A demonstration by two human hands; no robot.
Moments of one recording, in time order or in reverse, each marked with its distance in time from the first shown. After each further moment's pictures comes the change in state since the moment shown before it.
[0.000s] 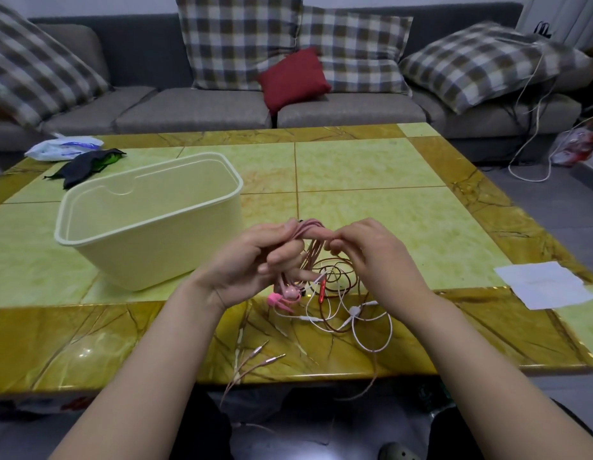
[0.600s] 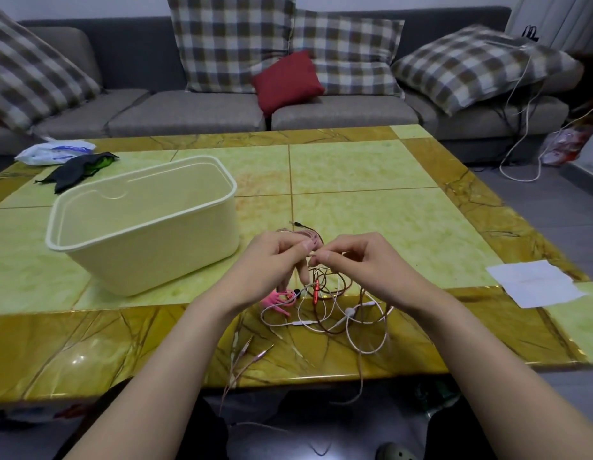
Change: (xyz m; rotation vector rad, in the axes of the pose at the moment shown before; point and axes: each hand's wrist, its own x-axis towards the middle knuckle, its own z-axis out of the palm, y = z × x) left_hand 0.011 -0.011 0.019 0.861 0.398 0.074; right_hand -0.002 -0.010 -0.017 0.619 -0.277 0.231
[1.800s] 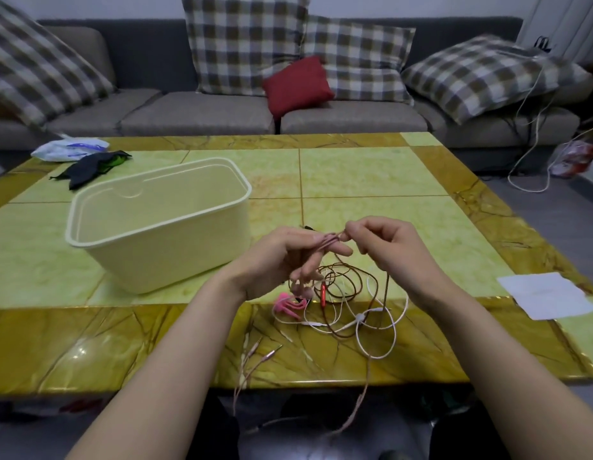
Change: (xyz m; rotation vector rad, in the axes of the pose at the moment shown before) left_hand 0.013 -0.005 -0.016 -0.486 -0.287 -0.103; right_hand 0.008 -0.013 -0.004 0.135 0.226 0.023
